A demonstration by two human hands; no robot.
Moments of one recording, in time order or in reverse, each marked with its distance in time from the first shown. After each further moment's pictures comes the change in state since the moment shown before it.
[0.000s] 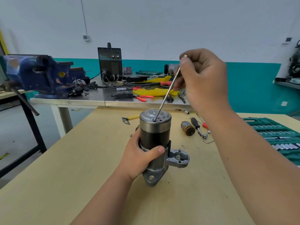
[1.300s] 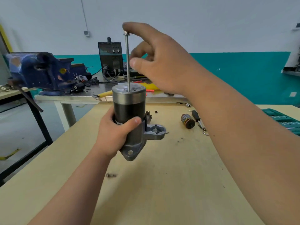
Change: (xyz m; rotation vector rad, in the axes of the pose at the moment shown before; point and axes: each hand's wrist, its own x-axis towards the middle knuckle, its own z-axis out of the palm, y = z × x) left_hand 0.014 0.036 -0.035 0.046 0.213 0.053; right_hand 0.016 -0.026 0.024 -0.318 -0.571 -0.149
